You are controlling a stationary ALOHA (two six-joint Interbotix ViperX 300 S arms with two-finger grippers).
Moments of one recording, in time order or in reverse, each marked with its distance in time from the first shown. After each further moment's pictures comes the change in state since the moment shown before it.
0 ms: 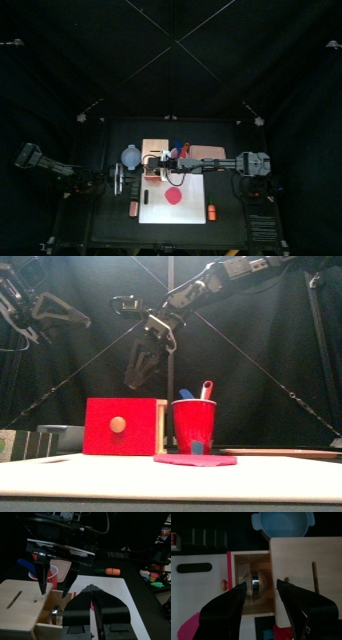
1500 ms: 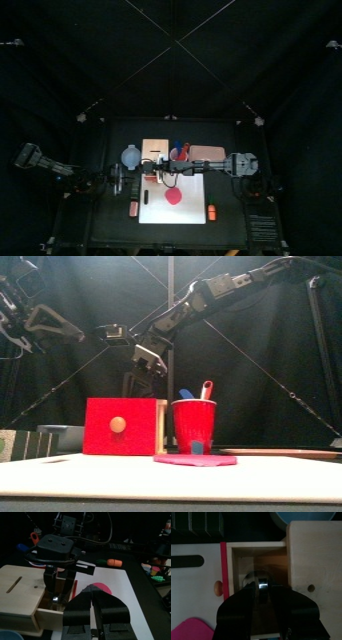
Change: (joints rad) left arm -0.005 -0.002 0.028 -0.040 0.029 -0.008; right arm -0.005 0.115 -0.064 -0.008 0.061 0.000
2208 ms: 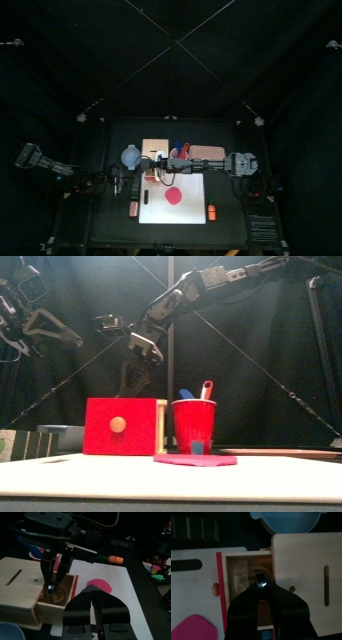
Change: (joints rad) left arm -0.002 0.000 0.006 -0.061 0.037 -0.002; right arm 0.014 -0.003 -0.126 -0.003 0.143 0.008
